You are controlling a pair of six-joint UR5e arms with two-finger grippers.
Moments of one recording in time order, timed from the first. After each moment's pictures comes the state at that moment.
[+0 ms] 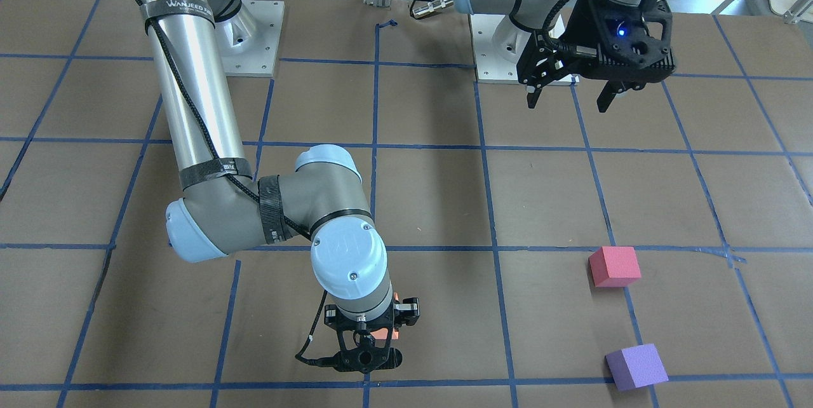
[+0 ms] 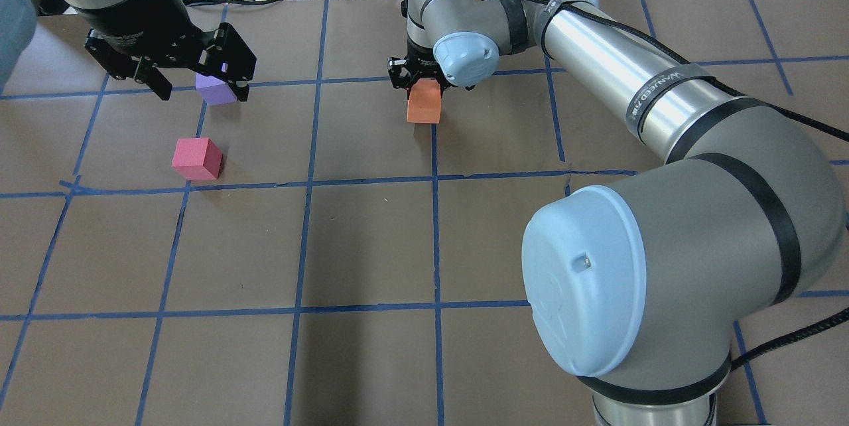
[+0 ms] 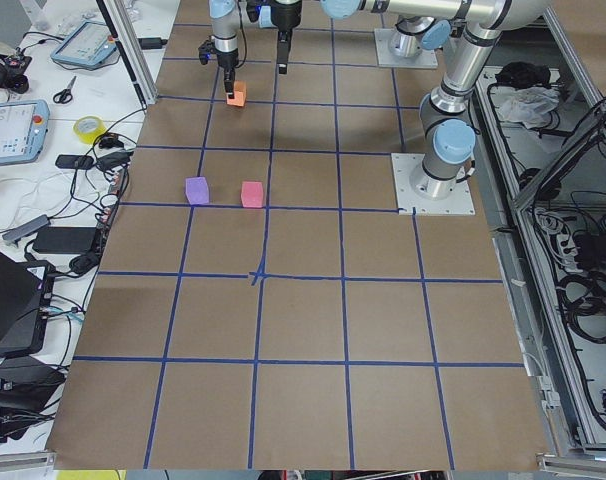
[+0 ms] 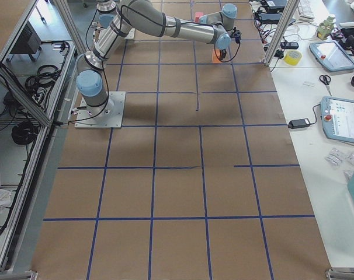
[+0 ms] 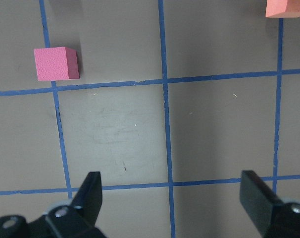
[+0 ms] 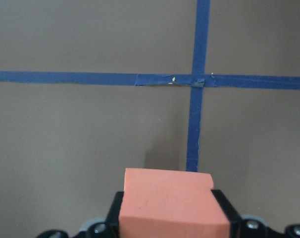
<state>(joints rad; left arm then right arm) -1.56 -1.55 -1.52 -1.59 1.59 0.06 1.87 -0.76 1.13 -2.02 -1.48 0.27</state>
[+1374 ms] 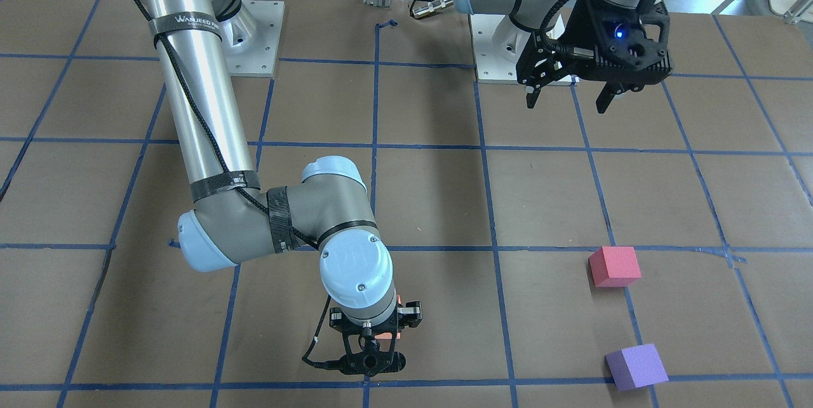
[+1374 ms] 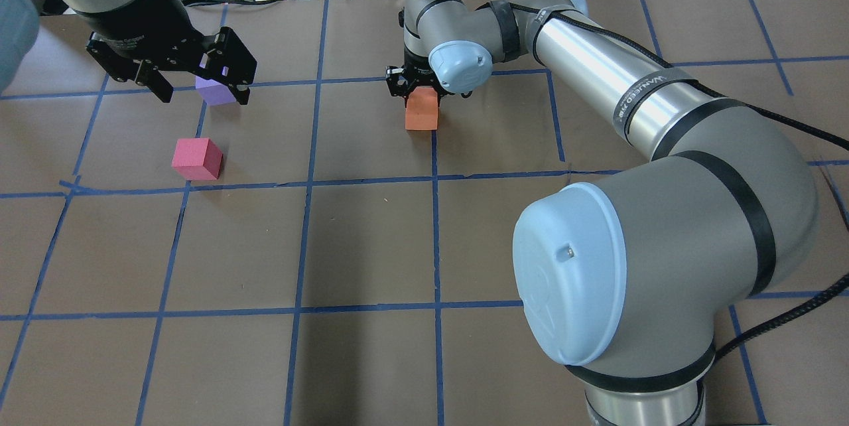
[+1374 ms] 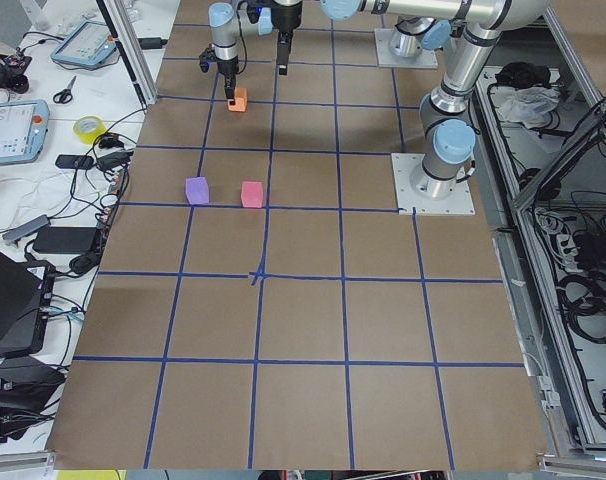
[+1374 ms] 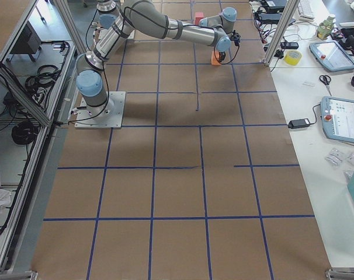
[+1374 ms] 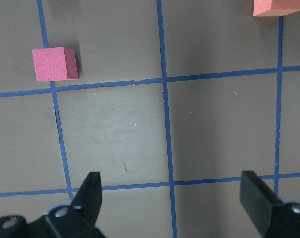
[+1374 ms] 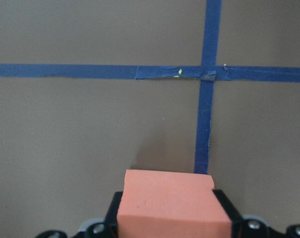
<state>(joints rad) -1.56 -1.55 -1.53 -1.59 1.59 0.08 1.88 -0.73 1.12 -2.02 -1.48 0.28</state>
